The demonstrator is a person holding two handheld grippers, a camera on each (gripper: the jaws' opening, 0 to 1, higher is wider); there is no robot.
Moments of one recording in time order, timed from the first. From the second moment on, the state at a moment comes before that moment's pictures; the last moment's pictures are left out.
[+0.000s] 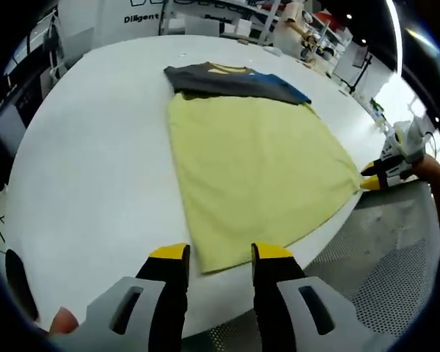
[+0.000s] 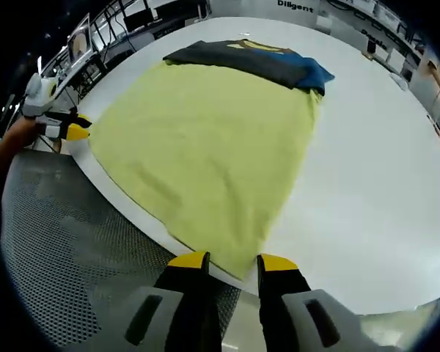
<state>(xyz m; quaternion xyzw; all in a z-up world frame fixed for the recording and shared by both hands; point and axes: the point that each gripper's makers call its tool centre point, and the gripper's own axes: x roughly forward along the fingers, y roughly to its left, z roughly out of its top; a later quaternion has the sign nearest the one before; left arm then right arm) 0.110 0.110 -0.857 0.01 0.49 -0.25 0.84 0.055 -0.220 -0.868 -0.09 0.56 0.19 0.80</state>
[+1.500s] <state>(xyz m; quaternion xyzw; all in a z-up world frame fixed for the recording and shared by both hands) 0.108 0.111 -0.857 0.03 0.49 -0.26 0.83 0.061 -0.222 -0.870 -0.13 0.54 0.21 0.80</state>
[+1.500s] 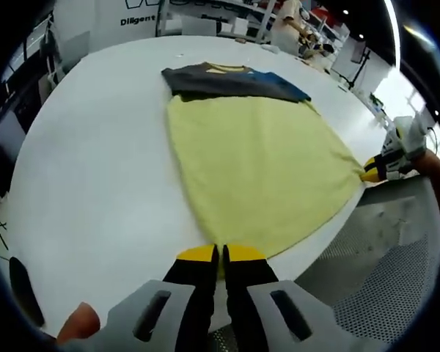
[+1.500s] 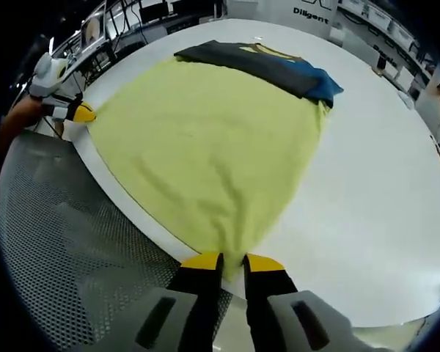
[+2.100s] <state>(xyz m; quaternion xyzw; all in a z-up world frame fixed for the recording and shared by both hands) 0.079 0.113 -0.864 0.07 0.53 -0.28 0.79 0.049 -0.221 -0.860 -0.12 0.56 0.23 0.79</state>
